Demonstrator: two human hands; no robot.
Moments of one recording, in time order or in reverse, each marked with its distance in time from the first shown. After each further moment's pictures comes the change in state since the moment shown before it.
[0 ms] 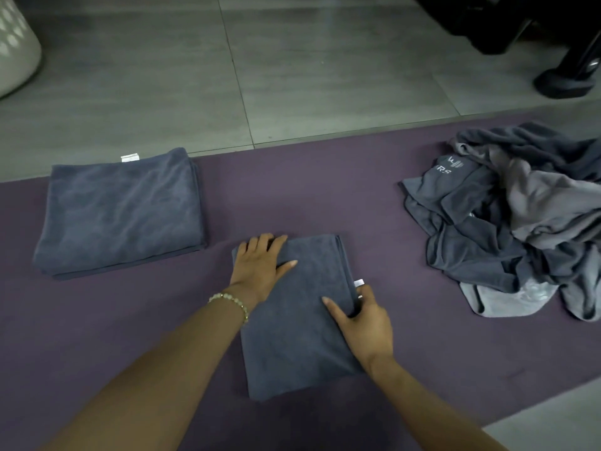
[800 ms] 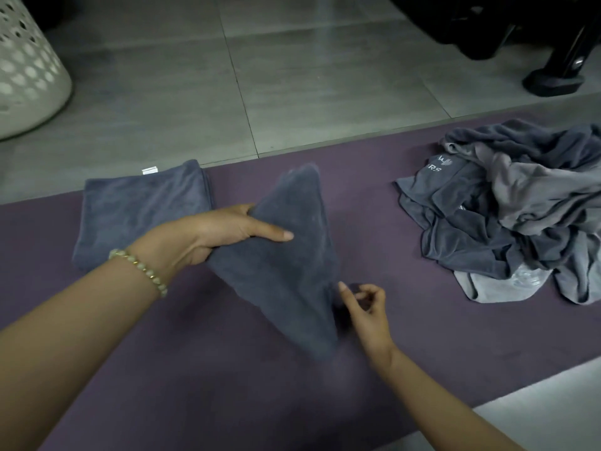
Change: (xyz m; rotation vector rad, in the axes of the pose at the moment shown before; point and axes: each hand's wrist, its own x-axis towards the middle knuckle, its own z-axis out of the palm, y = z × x) left_hand -0.063 0.028 -0.194 -1.096 -0.581 -0.302; right_hand -0.030 -0.018 -0.012 0.750 -0.055 0.186
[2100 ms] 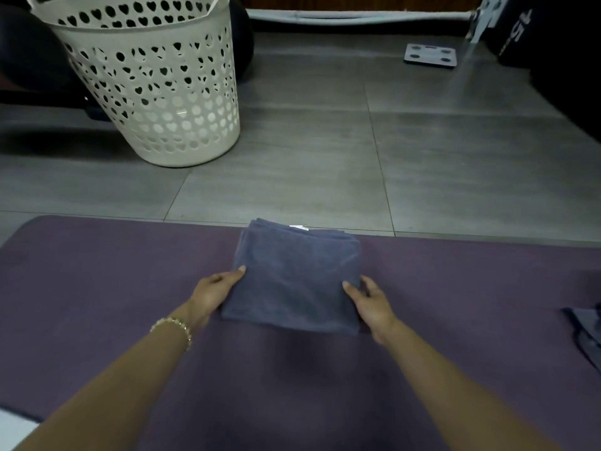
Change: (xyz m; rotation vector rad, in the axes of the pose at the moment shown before) left_hand 0.009 -0.197 -0.236 -0.525 0.893 0.007; right_hand 0.074 -0.080 0.270 -0.209 -0.447 -0.038
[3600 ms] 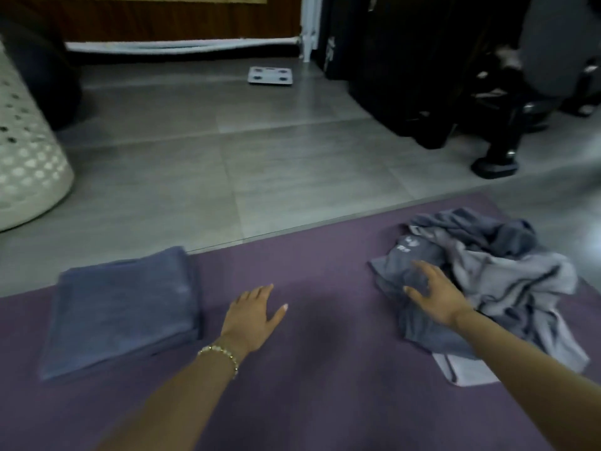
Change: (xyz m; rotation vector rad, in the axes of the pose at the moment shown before) left_hand -0.162 0.023 0.271 1.235 -0.328 0.817; right_hand -0.122 -0.009 -0.392 -0.884 0.370 -0.060
